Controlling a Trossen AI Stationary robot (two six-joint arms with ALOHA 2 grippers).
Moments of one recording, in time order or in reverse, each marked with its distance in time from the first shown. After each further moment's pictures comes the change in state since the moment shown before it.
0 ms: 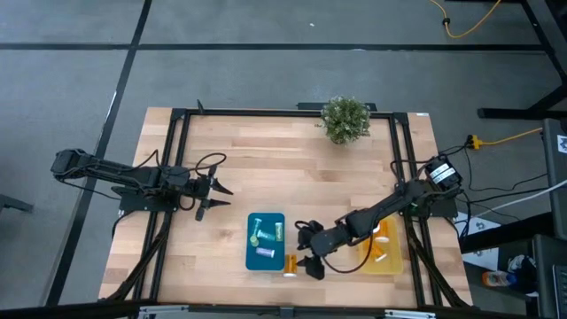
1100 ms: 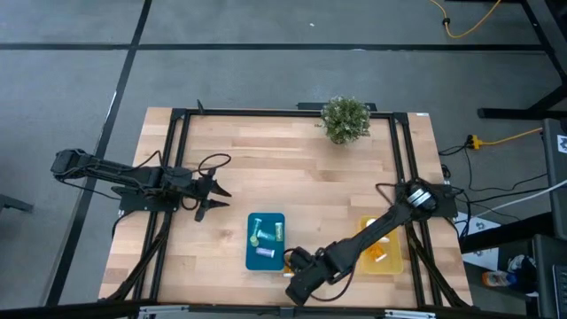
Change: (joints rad) left arm 0.000 0.000 0.000 -0.099 0.001 -0.148; right arm 0.121 0.293 0.638 -0.725 -0.025 0.595
